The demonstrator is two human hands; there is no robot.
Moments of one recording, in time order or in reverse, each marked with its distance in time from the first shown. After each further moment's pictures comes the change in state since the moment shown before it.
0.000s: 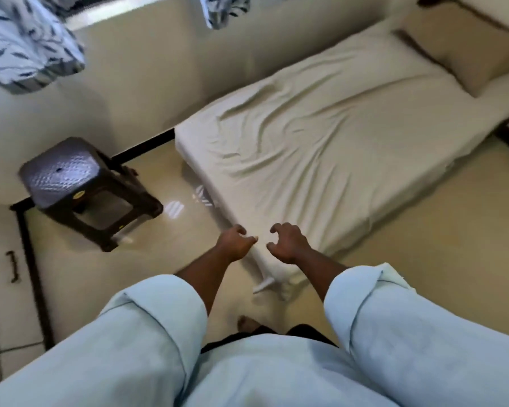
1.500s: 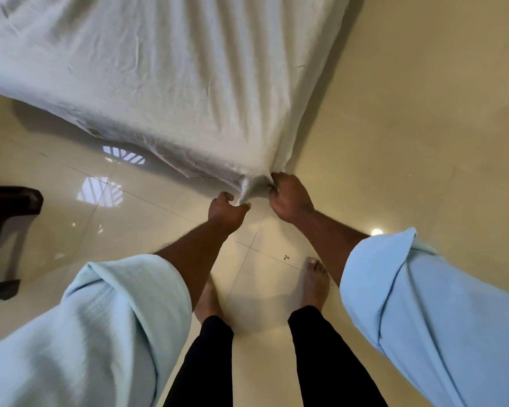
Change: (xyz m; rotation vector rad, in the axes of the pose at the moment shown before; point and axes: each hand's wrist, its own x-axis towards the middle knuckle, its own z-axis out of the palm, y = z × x) left_hand 0.234 -0.257 0.271 0.325 -0.259 0.107; right_hand 0.102 0.194 0.389 0.422 0.451 0.371
